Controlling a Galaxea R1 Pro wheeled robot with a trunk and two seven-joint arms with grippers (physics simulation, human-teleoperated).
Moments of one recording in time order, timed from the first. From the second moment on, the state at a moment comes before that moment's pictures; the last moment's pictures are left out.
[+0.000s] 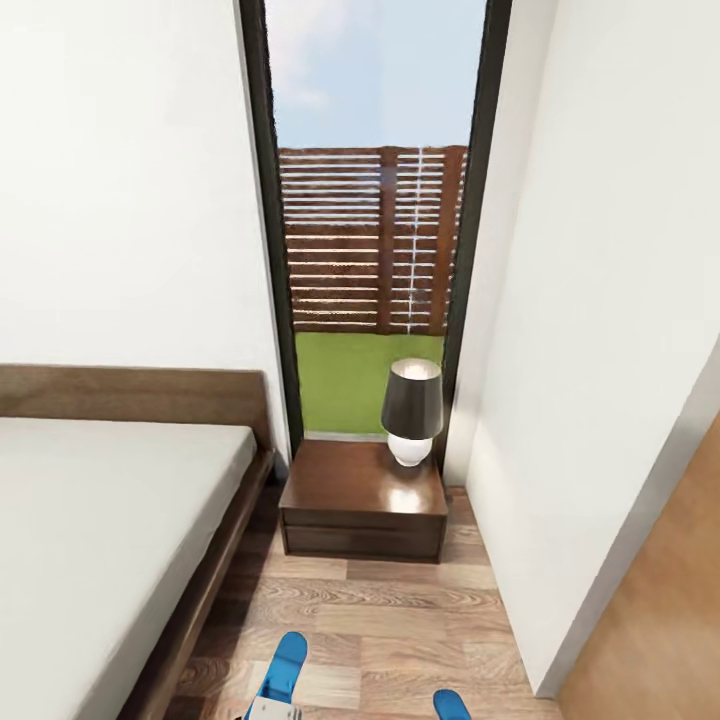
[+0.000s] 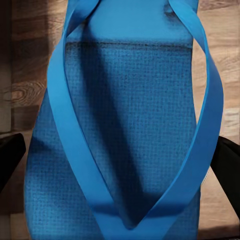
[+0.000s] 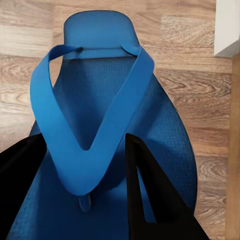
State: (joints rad) left arm -0.37 -0.09 -0.46 -0.16 0.24 -0.14 0.18; right arm -0.37 0.07 0.03 -0.10 0.02 -0.07 -0.13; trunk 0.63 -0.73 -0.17
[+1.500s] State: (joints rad) left arm -0.37 -0.09 -0.46 -0.16 0.24 -0.14 0.19; right arm -0.37 0.08 0.03 -0.10 0.02 -0.07 -0.13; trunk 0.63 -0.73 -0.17
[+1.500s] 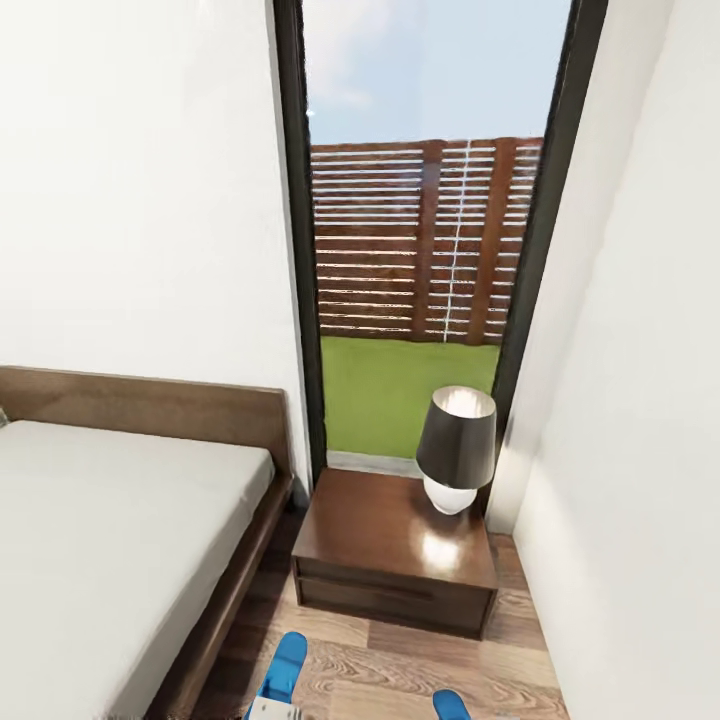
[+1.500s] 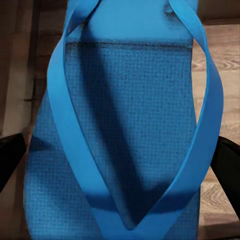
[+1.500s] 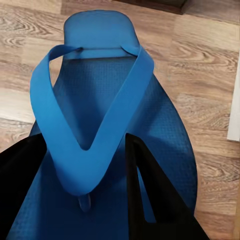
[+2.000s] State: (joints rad) left arm -0.37 -0.09 -0.46 -0.16 0.23 -0.14 0.19; right arm -0.37 0.08 0.03 -0.10 0.02 -0.07 -0.13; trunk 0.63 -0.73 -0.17
